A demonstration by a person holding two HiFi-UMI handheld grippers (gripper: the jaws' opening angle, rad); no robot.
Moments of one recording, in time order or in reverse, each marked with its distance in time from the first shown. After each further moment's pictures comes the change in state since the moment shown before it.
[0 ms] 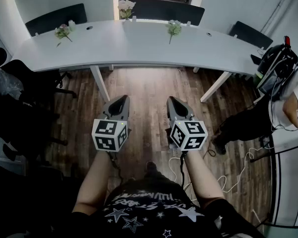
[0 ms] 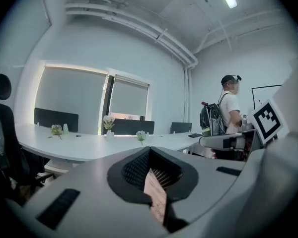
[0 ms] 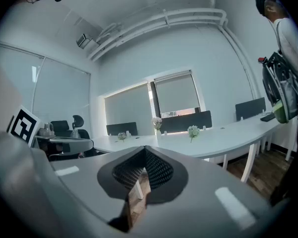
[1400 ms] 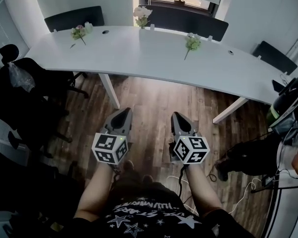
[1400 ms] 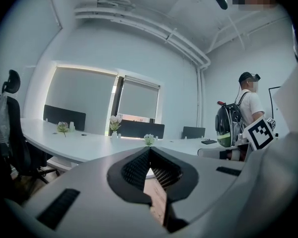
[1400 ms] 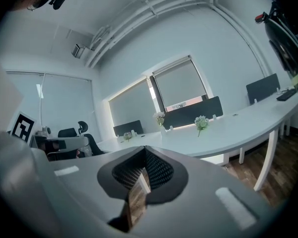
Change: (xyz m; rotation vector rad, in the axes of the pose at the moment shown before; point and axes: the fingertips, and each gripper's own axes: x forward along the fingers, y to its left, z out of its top) left arm 0.079 -0.005 0.002 -0.068 -0.060 0.127; right arm 0.071 -0.091 -0.015 0.109 0.031 0.157
